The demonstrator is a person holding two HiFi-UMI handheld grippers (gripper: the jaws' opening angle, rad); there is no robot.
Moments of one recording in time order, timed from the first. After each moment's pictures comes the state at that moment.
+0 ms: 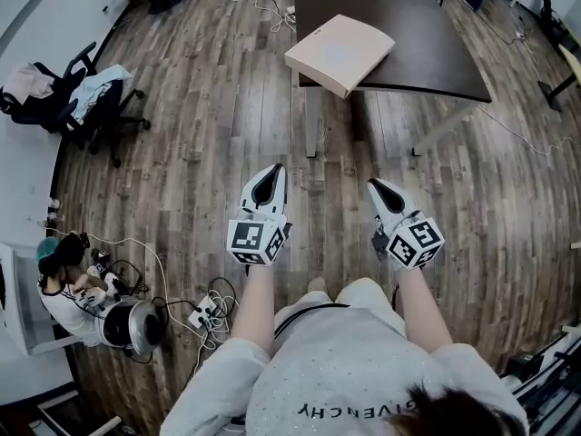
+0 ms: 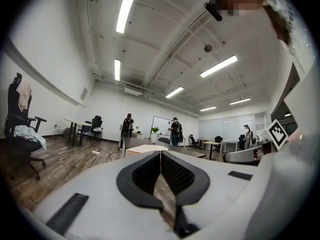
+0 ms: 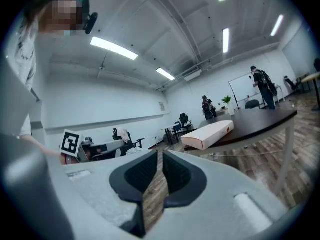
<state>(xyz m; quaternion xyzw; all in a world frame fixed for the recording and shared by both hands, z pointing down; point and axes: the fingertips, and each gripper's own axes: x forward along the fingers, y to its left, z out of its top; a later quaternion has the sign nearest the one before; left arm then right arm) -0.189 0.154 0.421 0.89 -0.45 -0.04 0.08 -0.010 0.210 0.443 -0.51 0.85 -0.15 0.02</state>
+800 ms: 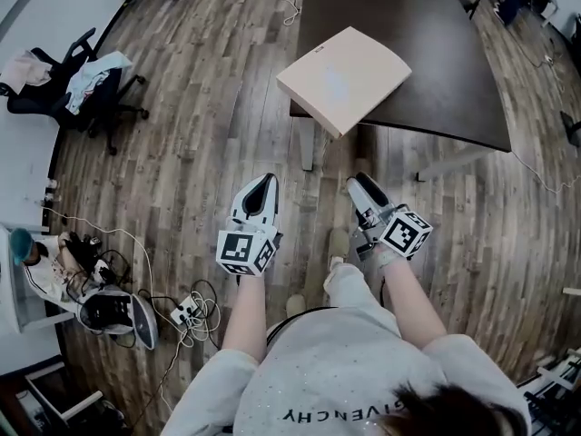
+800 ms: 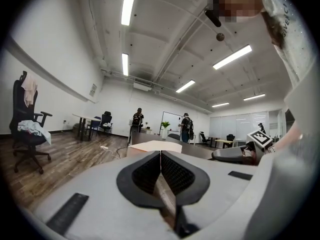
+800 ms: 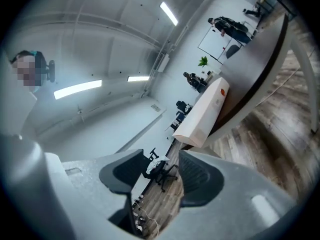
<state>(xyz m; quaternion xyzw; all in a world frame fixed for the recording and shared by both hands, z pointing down) -0.113 -0.004 0.460 0.86 -0.50 -0.02 0.11 0.065 -0.005 0.498 -0.41 0.81 -0.39 0.17</state>
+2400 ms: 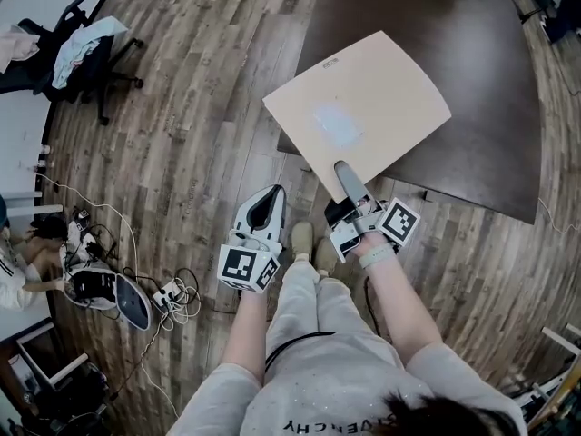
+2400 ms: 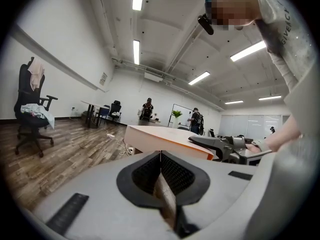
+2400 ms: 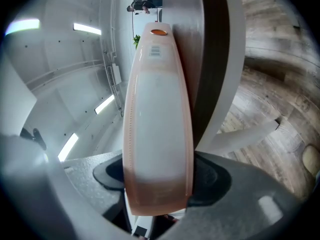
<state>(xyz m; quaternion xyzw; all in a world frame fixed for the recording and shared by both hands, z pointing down) -0.057 -0.174 0.561 0.82 -0.54 -0.01 0.17 0.055 -0.227 0.603 -0.30 0.64 -0.65 0.27</state>
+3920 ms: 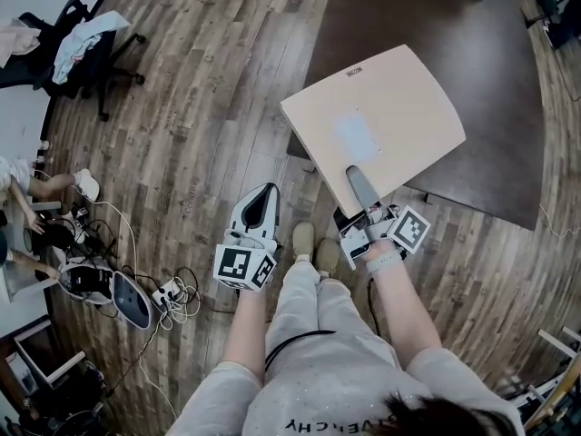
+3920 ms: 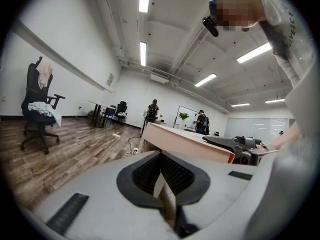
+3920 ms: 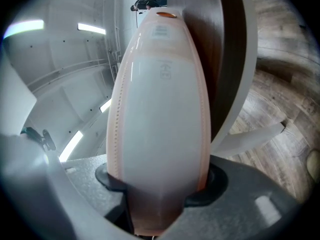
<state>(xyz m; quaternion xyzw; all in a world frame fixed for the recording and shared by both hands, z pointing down) -0.097 -0.186 0.569 0.81 -0.56 -0.02 0.18 0.048 -0.235 0.587 -0.29 0.65 -0.64 0.28</state>
